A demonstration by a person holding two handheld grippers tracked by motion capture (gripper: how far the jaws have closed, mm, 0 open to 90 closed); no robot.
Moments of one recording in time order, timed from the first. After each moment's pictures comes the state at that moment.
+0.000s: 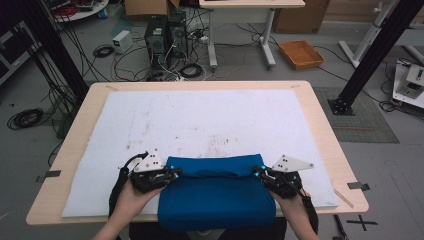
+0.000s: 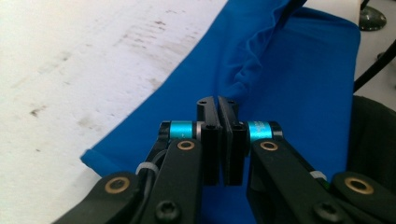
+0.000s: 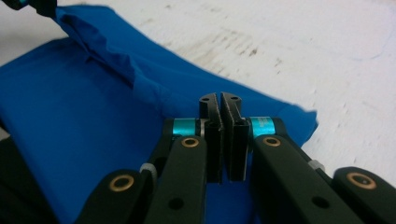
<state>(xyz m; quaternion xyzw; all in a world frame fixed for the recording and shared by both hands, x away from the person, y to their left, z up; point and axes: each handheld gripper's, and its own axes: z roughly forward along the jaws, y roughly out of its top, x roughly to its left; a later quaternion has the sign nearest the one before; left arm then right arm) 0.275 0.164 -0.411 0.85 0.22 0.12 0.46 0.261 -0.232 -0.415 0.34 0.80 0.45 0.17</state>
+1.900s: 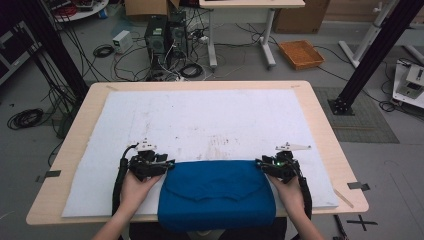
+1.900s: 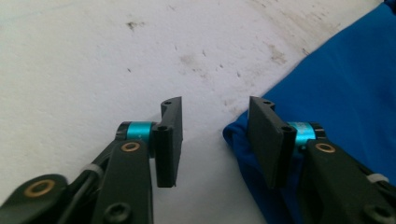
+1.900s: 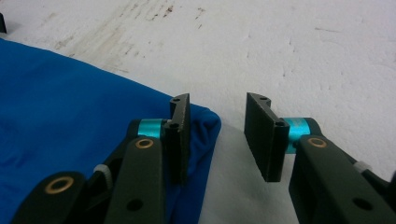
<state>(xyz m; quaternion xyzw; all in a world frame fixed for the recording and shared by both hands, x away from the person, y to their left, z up) 0.328 0.188 -0.450 0.79 0.42 0.10 0.43 0.326 -0.254 -0.452 0.49 0.76 0.42 0.10</state>
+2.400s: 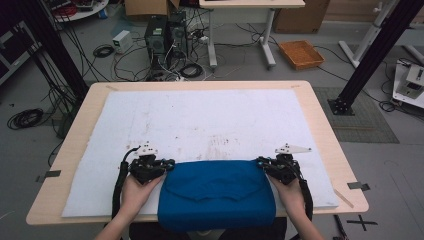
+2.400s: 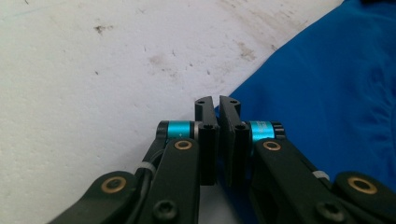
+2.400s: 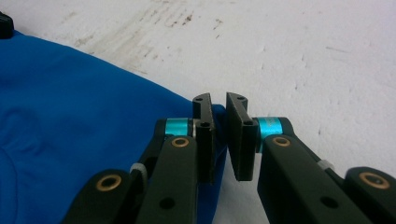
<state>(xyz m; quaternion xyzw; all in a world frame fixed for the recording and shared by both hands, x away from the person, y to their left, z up) 0.319 0.186 -0.448 0.79 0.39 0.10 0.45 0.317 -0.251 -0.447 0.46 0.77 0.43 0.13</state>
